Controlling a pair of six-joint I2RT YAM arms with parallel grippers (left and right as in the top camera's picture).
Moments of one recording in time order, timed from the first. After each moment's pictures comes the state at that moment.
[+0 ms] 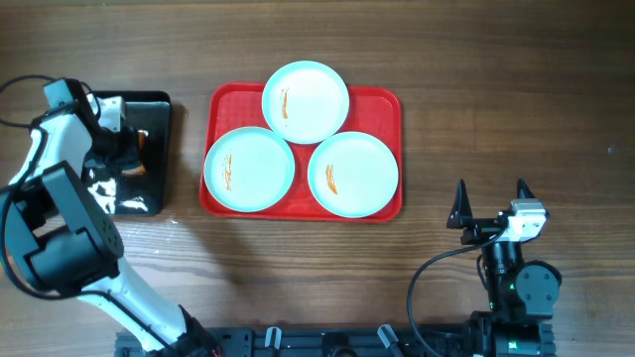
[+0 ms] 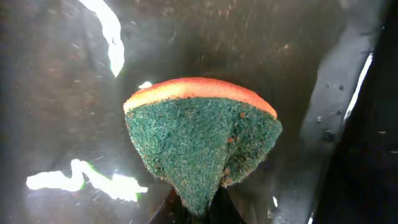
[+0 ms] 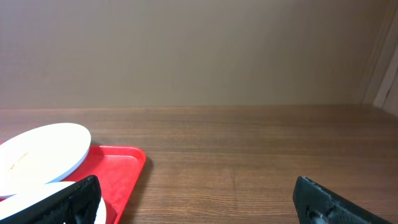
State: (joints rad) left arm 0.43 2.00 1.35 -0.69 0.11 0.25; right arm -0.07 0.01 0.01 0.00 -0.08 0.01
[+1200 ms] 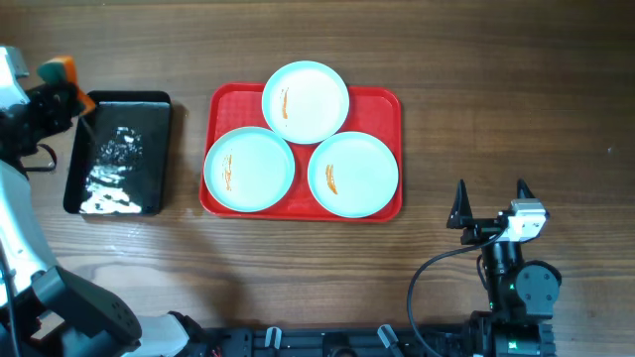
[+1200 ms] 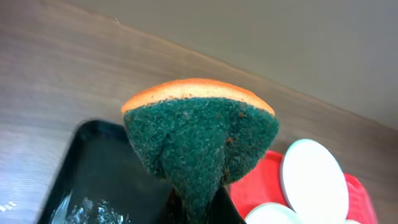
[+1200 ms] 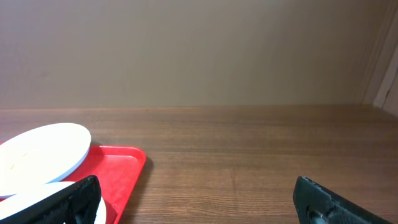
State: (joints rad) left arm 0.66 1.59 1.35 -0.55 0.72 0.08; right arm -0.07 0.01 0.01 0.00 -0.08 0.01
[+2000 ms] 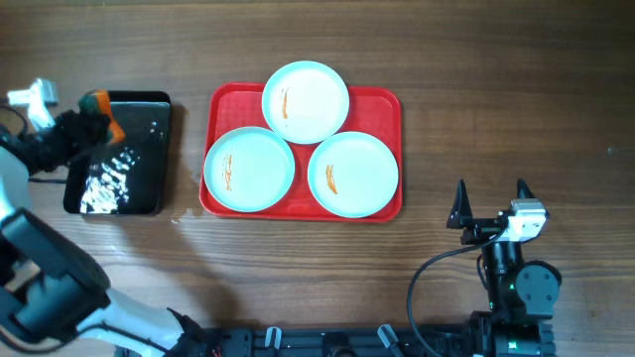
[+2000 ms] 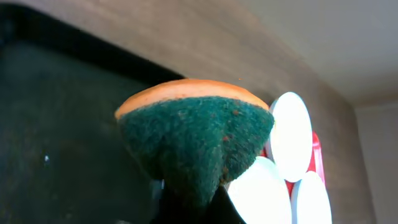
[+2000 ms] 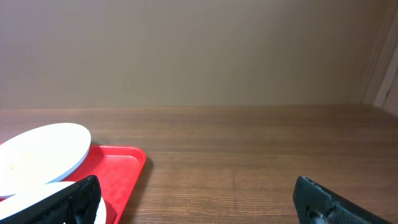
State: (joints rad) left arm 0.70 1.86 1.35 -0.70 0.90 0.21; right arm -0.07 0.01 0.01 0.00 -0.08 0.01
